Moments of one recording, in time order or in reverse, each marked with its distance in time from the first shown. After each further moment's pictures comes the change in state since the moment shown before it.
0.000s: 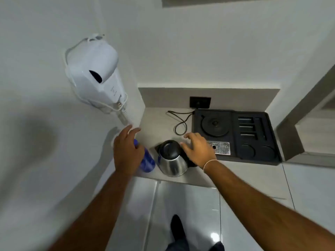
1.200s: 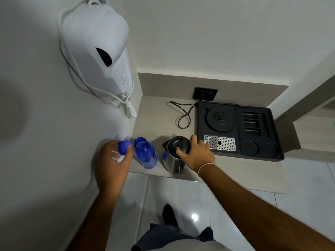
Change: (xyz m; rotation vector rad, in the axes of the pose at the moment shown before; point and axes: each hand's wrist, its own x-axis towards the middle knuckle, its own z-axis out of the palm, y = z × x) left_hand -0.003 -0.102 -0.008 -0.124 0.214 -0.088; right_hand 0.017 -0.032 0.061 -0.284 -0.158 0.332
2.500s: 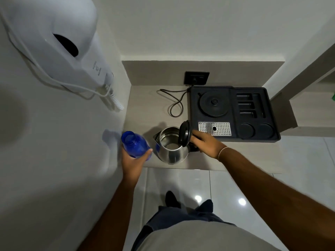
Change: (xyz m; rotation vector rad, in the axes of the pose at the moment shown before) left_hand -0.039 -0.034 0.116 -0.586 -0.306 -0.422; right_hand 0.020 0.079 -0.017 0.544 -0.276 -0.186
